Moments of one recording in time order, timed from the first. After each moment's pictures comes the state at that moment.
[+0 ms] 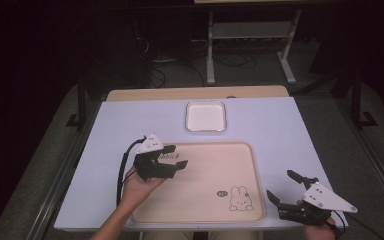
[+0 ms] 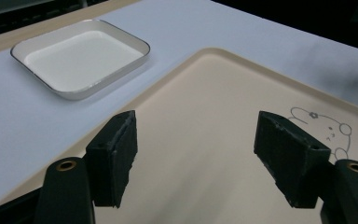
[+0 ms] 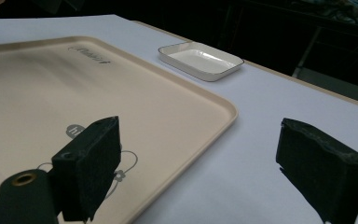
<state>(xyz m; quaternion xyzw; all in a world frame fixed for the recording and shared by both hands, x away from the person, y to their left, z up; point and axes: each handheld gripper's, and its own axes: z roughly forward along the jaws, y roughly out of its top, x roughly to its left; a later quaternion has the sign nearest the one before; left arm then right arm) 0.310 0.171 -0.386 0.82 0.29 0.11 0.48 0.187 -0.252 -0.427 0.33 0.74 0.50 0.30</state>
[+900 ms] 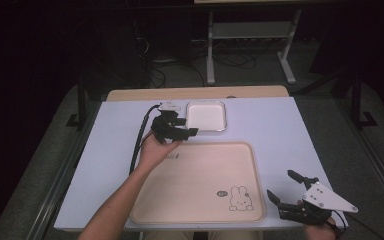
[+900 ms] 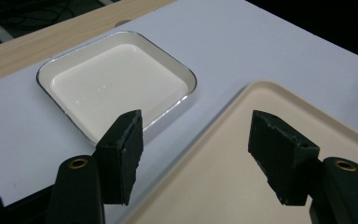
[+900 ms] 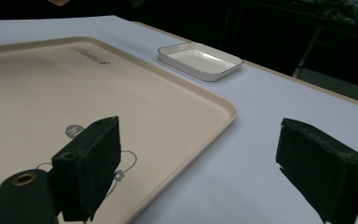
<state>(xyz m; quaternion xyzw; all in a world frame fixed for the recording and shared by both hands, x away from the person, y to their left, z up) 0.410 0.131 -0.366 0.83 0.34 0.10 0.43 0.188 -0.253 -0.427 0.33 0.74 0.50 0.30</state>
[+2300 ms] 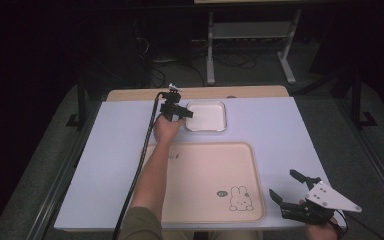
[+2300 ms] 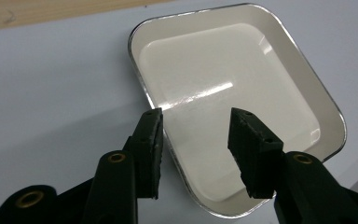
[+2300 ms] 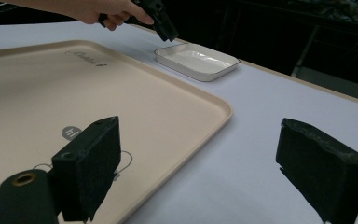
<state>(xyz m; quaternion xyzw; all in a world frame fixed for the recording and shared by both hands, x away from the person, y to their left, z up) 0.517 0.126 -0.416 0.78 0.53 0.06 0.33 0.188 -0.259 -0.428 0.34 0.73 0.51 0.30</state>
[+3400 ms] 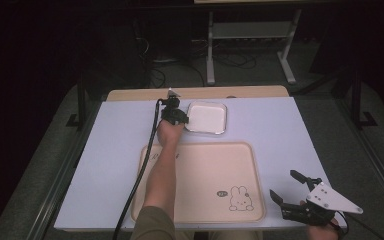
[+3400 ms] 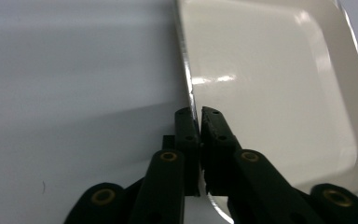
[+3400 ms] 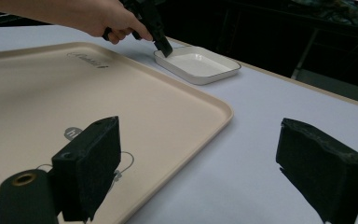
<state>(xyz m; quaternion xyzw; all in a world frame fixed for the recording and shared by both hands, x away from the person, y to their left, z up) 0.518 0.127 -0.440 0.73 0.61 0.02 0.31 0.186 -0.260 -0.427 0.34 0.73 0.51 0.30</state>
